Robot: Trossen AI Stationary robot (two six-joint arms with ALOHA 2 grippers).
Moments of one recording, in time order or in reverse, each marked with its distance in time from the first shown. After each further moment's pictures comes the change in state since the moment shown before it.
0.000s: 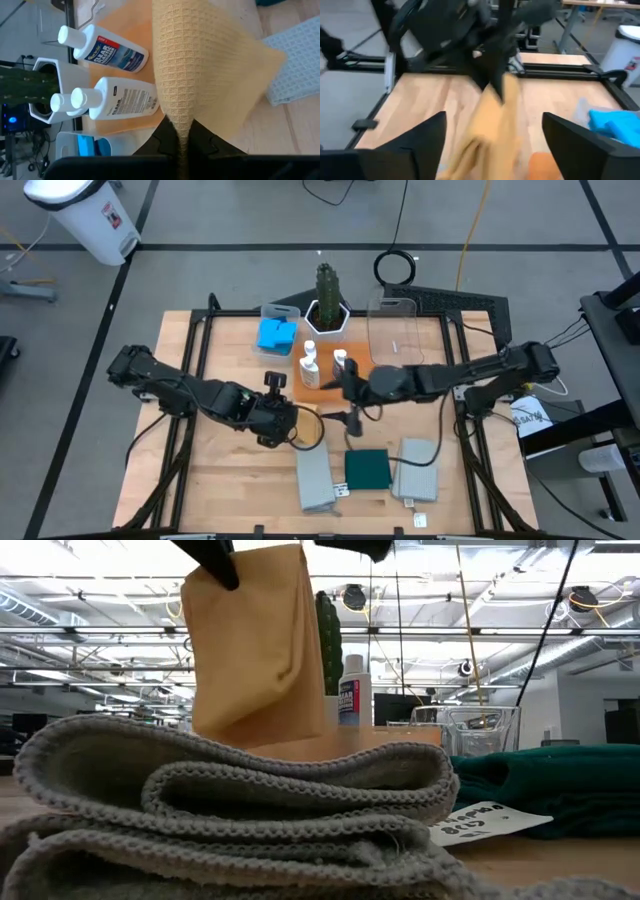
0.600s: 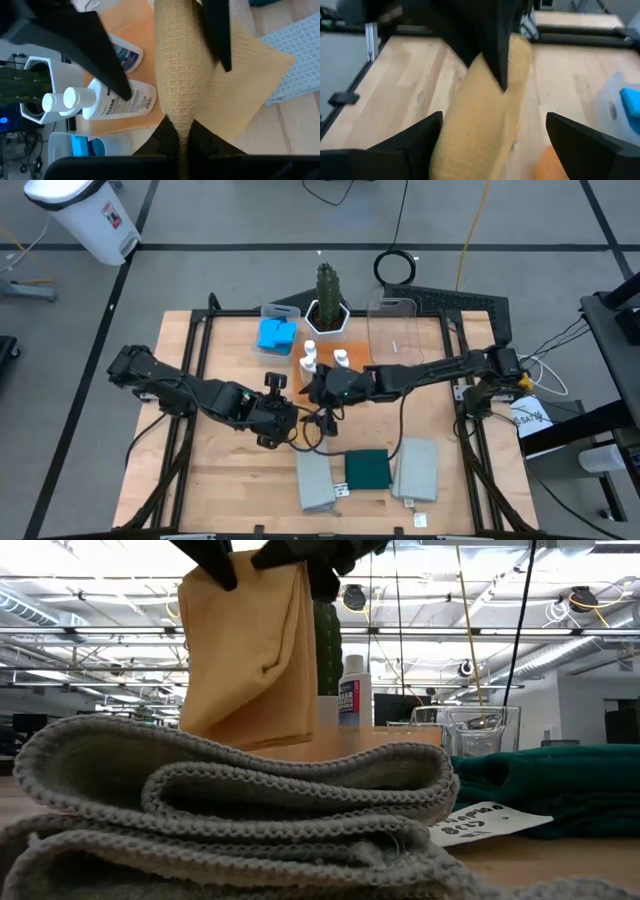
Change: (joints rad) left arm 0.000 0.000 0.000 0.000 0.028 -0.009; right arm -0.052 0.273 0.176 -0.094 -0.106 -0.022
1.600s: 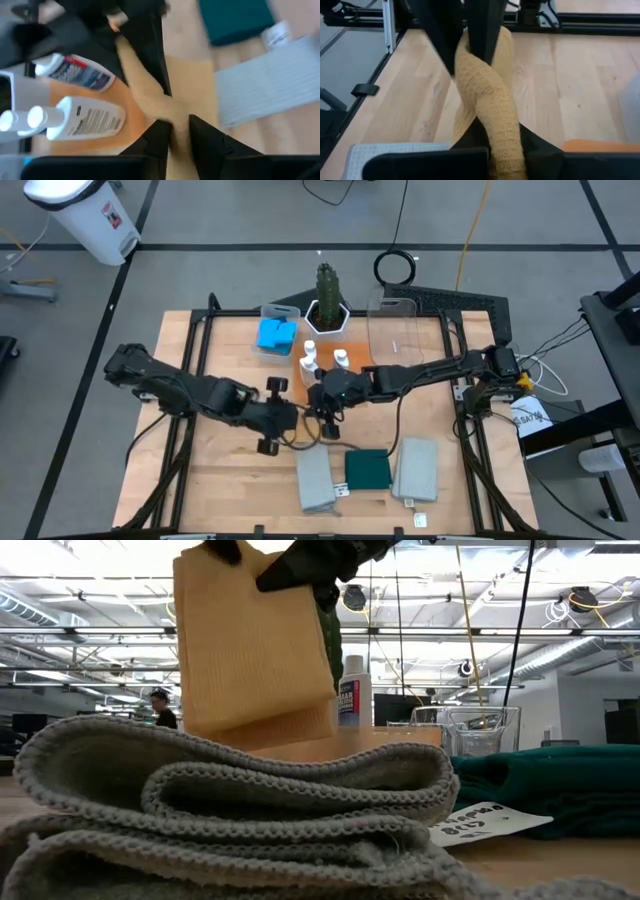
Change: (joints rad) left arm 0.002 -0.056 -0.001 0.108 0.167 -0.046; right arm -0.009 0.014 -0.001 -0.025 -0.081 0.020
